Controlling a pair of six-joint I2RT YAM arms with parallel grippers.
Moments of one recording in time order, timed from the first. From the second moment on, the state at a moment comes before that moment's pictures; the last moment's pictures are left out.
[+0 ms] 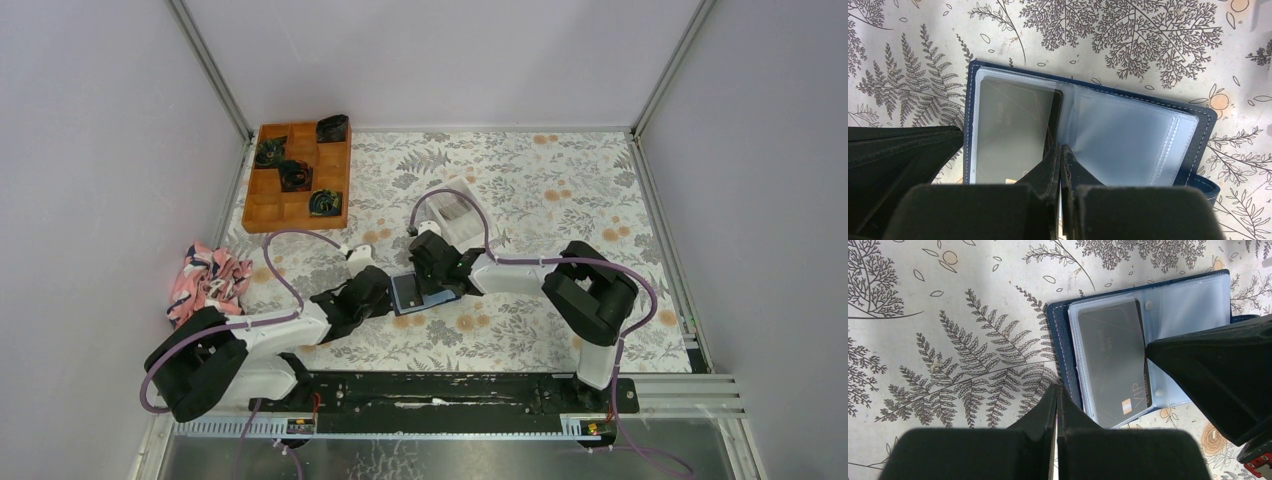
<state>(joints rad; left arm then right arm) -0.80 1.24 0.38 0.01 -0.31 -0.87 0.96 1.85 1.06 -0.13 0.12 0.52</state>
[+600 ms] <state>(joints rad) -0.81 1.24 0.38 0.02 -0.29 -0.88 0.98 1.82 1.08 -0.23 0.20 0.48</state>
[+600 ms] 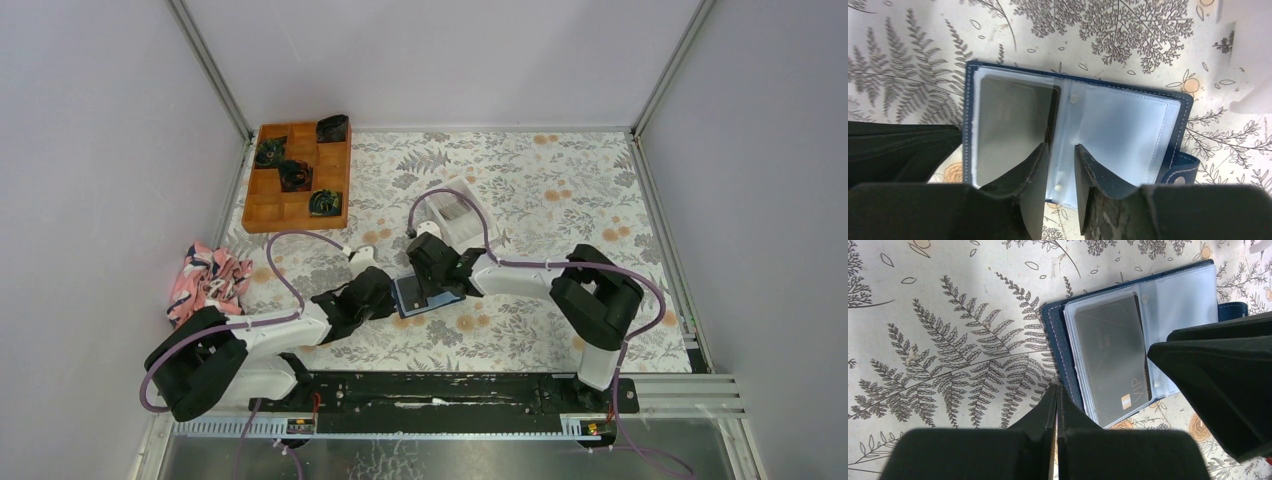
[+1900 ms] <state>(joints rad) -0.82 1.24 0.41 0.02 -0.27 -0.89 0.94 1.73 1.00 -0.30 0.51 0.32</state>
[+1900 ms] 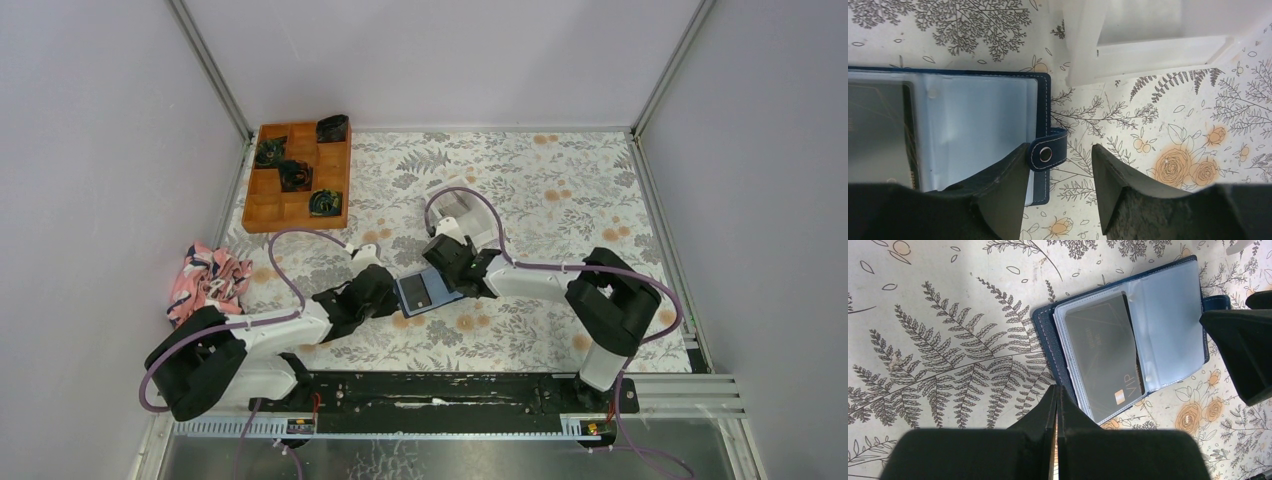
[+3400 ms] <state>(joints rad) -0.85 1.22 0.37 0.16 -0.27 -0.85 0.89 1.75 0.97 -0.24 0.42 0.32</state>
